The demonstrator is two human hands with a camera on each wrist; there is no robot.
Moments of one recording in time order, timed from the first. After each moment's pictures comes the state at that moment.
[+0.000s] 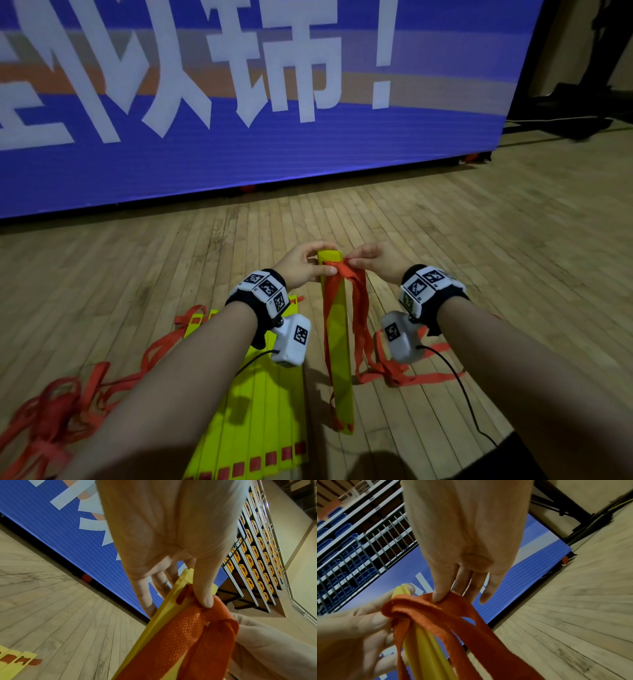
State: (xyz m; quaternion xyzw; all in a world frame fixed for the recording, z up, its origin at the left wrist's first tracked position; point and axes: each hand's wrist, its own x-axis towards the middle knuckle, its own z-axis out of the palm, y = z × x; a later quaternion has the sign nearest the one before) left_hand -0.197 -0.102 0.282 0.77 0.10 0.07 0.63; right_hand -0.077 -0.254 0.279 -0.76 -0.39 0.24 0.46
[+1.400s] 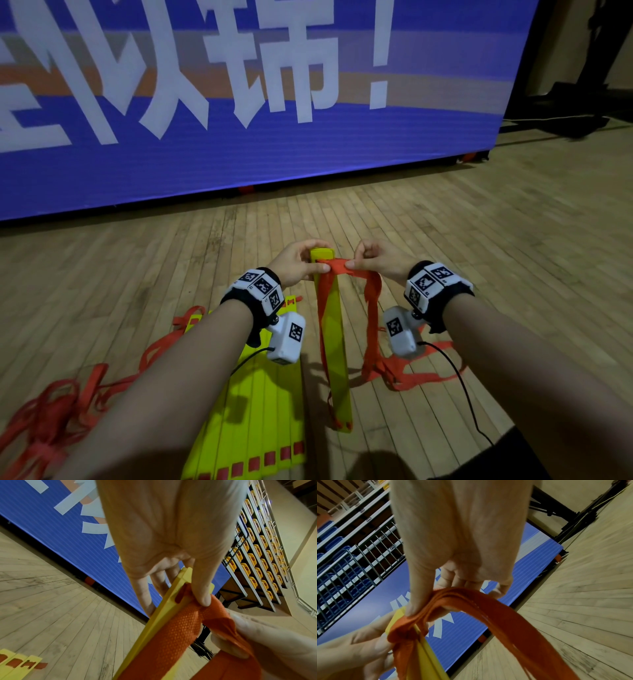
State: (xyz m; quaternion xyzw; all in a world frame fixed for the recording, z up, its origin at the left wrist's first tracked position) left_hand -0.196 -0.099 0.284 0.78 0.12 0.06 0.61; right_hand -0.067 -0.262 0.281 -0.74 -0.40 0.27 0.46
